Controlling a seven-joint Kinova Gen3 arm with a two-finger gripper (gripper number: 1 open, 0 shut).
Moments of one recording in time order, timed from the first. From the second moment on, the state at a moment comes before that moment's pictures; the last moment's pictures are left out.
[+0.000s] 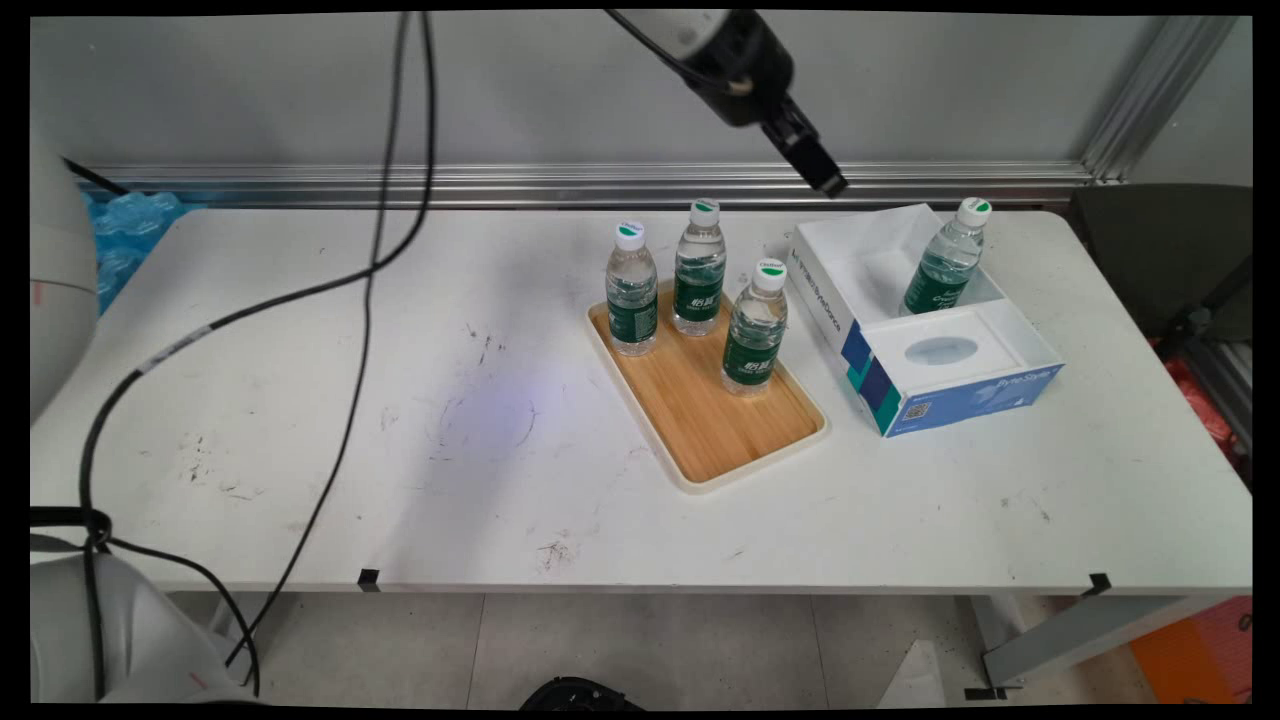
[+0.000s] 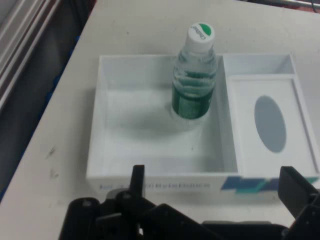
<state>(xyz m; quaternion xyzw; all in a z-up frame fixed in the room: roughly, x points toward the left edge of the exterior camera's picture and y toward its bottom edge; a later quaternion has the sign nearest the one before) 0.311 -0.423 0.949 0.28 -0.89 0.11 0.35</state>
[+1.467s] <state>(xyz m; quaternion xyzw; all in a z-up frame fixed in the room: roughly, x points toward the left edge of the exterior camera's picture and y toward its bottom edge) 0.166 -0.518 0.799 0.29 -0.88 0.12 0.36</state>
